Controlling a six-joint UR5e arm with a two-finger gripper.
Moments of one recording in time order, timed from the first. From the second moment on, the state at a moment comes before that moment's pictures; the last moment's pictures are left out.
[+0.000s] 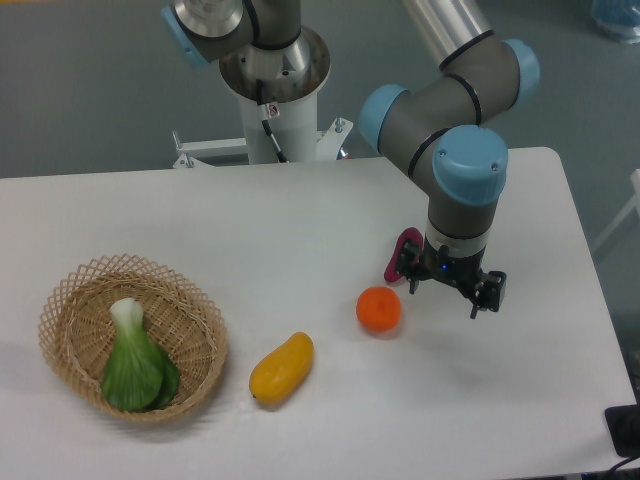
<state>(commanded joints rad) 2.58 -1.97 -1.57 -1.01 1.56 1.11</state>
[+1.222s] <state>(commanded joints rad) 2.54 -1.93 -1.78 -0.95 1.48 0.96</state>
